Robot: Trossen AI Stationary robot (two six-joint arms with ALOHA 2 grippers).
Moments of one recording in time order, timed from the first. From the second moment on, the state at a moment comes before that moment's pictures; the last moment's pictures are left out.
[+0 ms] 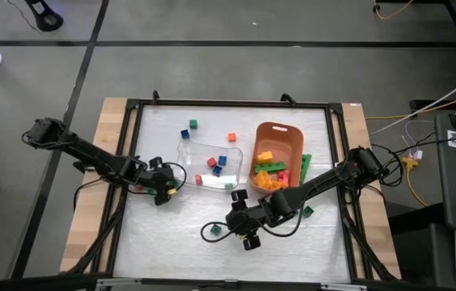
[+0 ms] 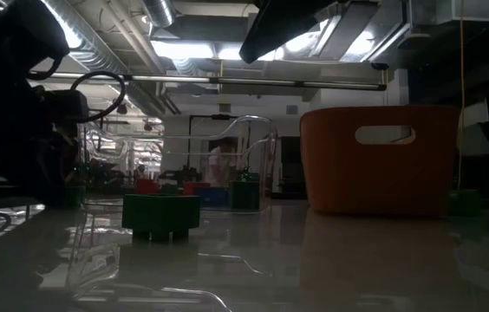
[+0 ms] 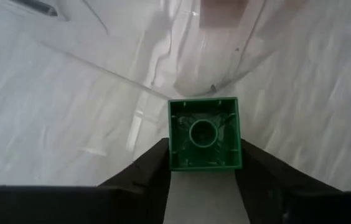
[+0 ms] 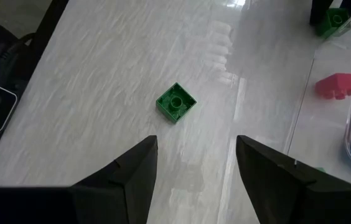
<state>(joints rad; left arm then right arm) -0.28 1.04 0.29 -0.33 -0.33 -0.47 0.45 1.92 1.57 -0.60 0.17 0.08</state>
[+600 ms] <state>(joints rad) -0.30 1.04 0.41 -0.25 0.18 -0.59 0.45 1.92 1.57 -0.57 0.13 0.08</state>
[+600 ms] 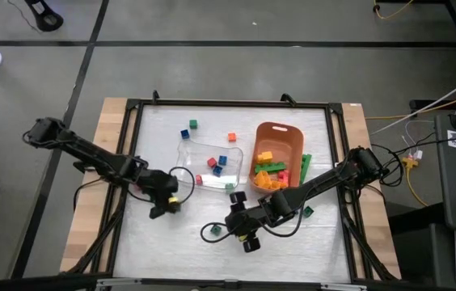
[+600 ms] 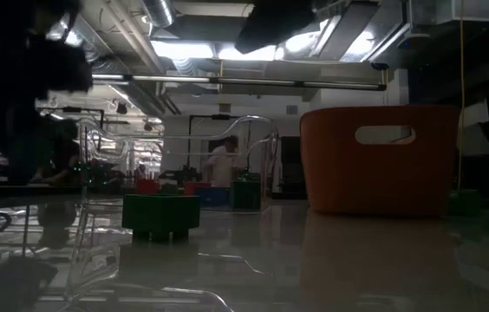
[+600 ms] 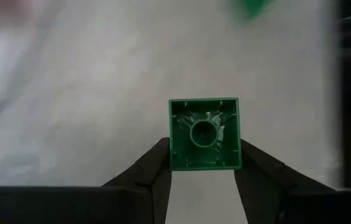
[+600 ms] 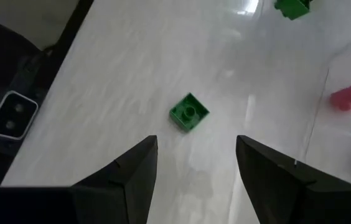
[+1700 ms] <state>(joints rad) -0.13 1.04 0.44 0.07 -0.34 -0.23 0.44 2.05 1.58 -0.45 0.12 0.01</state>
